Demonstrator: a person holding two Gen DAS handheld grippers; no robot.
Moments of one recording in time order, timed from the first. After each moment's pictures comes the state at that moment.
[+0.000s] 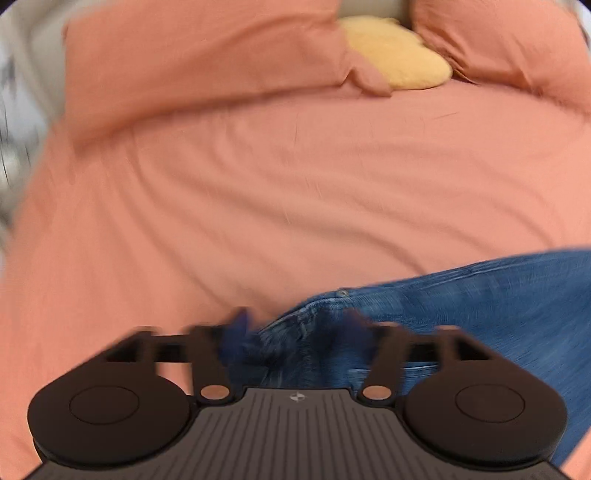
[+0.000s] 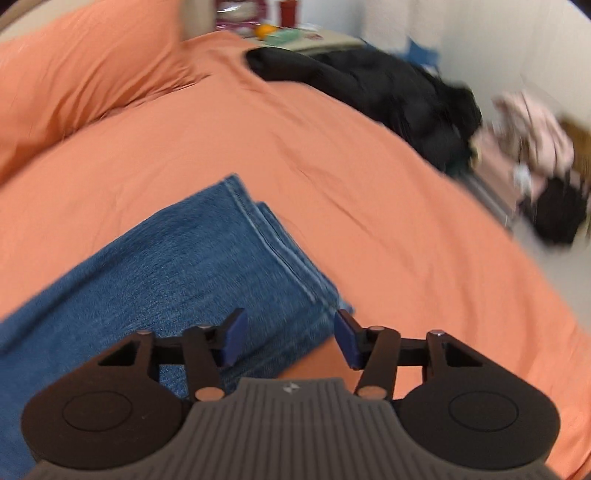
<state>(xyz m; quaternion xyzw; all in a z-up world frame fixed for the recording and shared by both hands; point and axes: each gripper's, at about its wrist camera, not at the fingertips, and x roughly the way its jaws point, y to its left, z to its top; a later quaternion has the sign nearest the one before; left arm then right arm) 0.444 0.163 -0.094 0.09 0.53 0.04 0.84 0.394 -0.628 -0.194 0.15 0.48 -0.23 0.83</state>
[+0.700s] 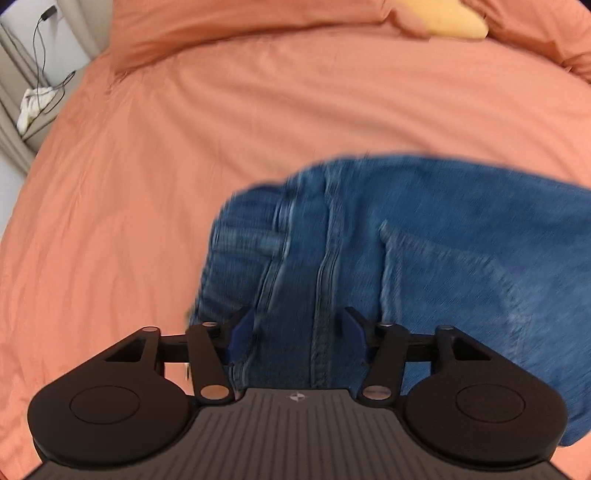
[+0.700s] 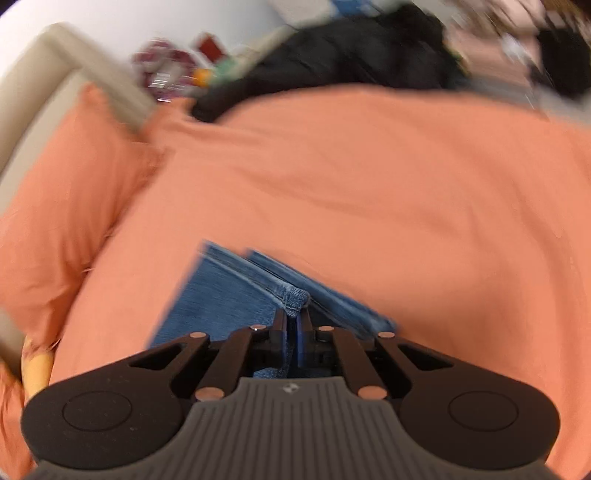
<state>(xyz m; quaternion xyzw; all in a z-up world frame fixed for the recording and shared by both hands) 0.364 0.176 -0.159 0.03 0.58 0.12 0.80 0.404 -0.693 -0.230 0.38 0.36 -0.21 0.83</state>
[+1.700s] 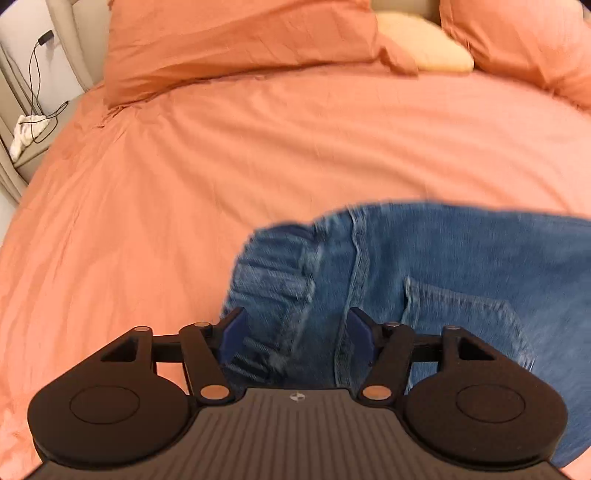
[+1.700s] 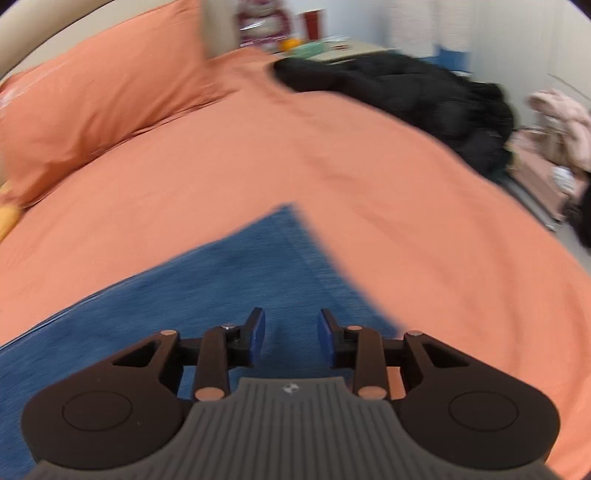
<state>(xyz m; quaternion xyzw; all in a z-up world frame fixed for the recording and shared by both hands) 0.368 0.200 -0.137 0.02 0.52 0.08 0.85 0.421 -0.632 -0.219 0.16 0.45 -0.14 0.87</state>
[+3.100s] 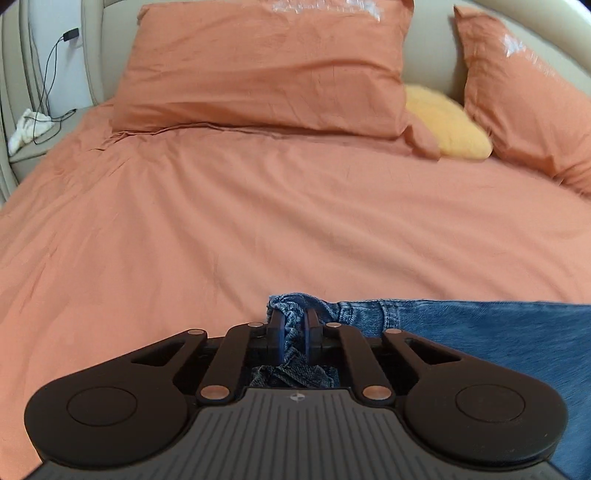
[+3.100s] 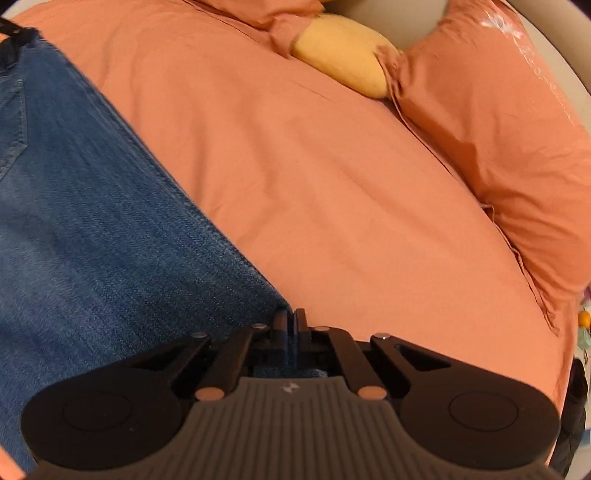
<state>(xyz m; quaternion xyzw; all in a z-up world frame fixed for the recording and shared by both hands) 0.416 0.227 -0.154 -0.03 0.43 0.09 0.90 0.556 -0.228 -0.222 -0.32 0.44 0.24 0.80</state>
